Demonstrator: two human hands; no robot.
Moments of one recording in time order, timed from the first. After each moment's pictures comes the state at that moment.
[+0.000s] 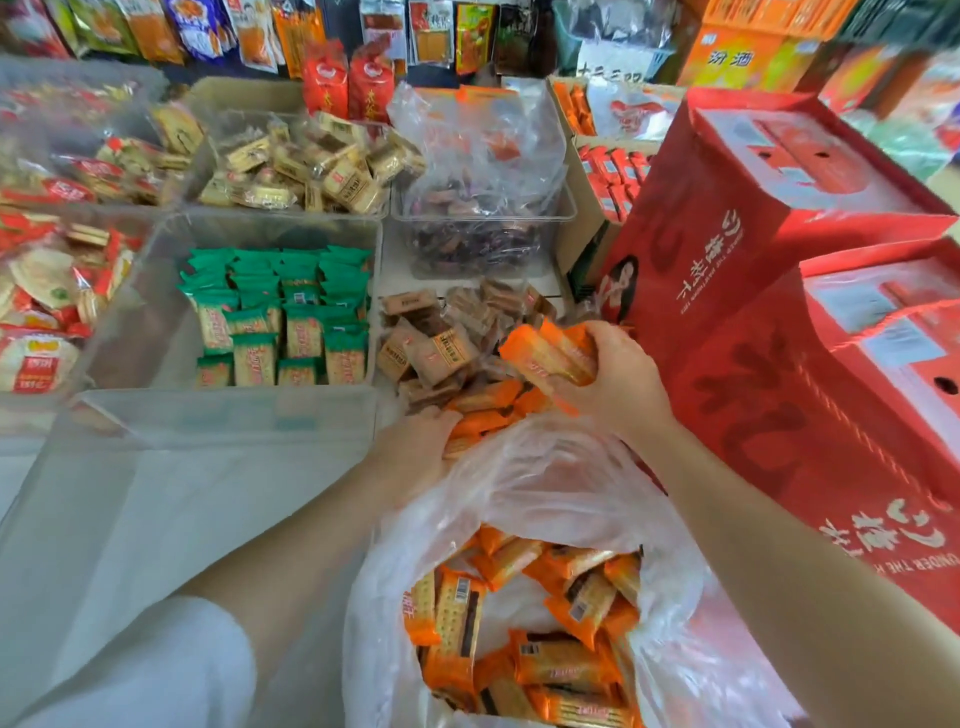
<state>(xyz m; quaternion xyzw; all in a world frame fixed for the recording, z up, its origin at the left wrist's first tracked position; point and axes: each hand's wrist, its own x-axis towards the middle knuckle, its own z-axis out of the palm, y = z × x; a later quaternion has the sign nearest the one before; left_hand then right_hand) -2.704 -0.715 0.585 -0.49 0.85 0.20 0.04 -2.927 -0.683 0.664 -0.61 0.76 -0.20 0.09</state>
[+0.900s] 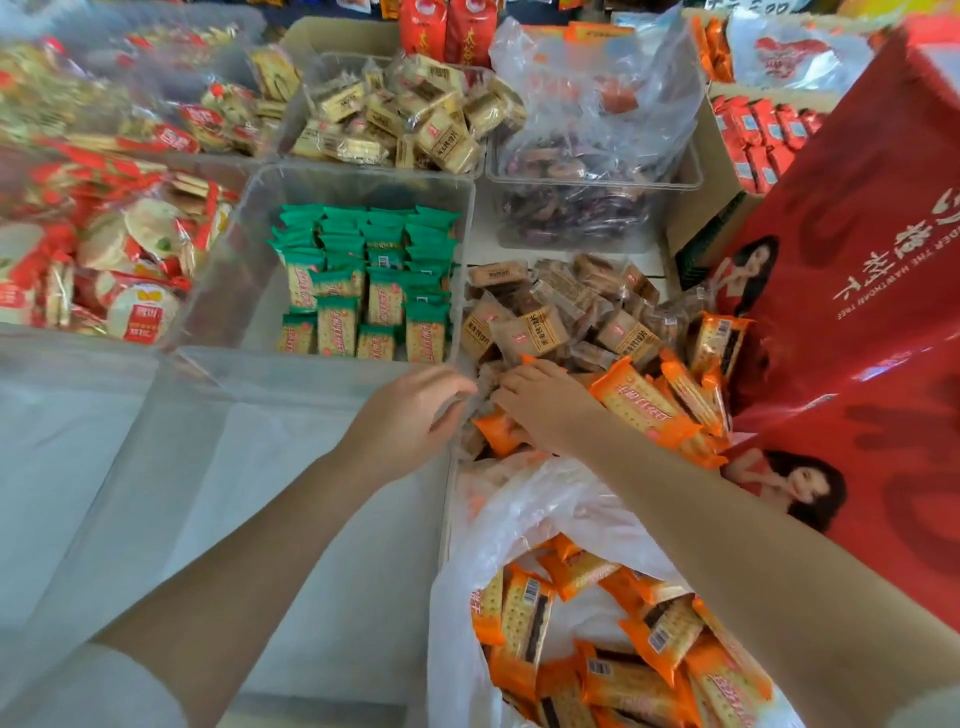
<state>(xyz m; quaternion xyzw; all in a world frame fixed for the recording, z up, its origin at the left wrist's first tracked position) -2.625 -0.719 0.616 -0.42 0.86 0.17 -0.23 -2.820 -0.742 0.588 -0.89 0.44 0.15 0.02</state>
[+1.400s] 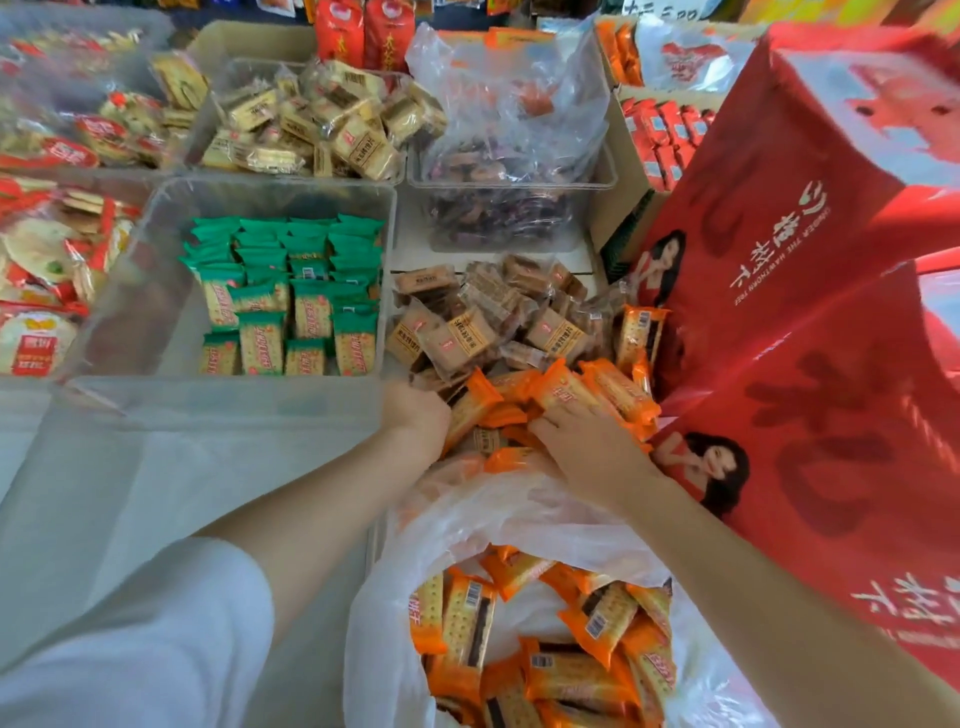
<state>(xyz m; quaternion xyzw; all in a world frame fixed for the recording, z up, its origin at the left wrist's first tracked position) -2.730 -0.745 0.586 -0.43 0.83 -0.07 0.36 -2.909 -0.674 0.593 -0.82 0.56 0.08 0.05</state>
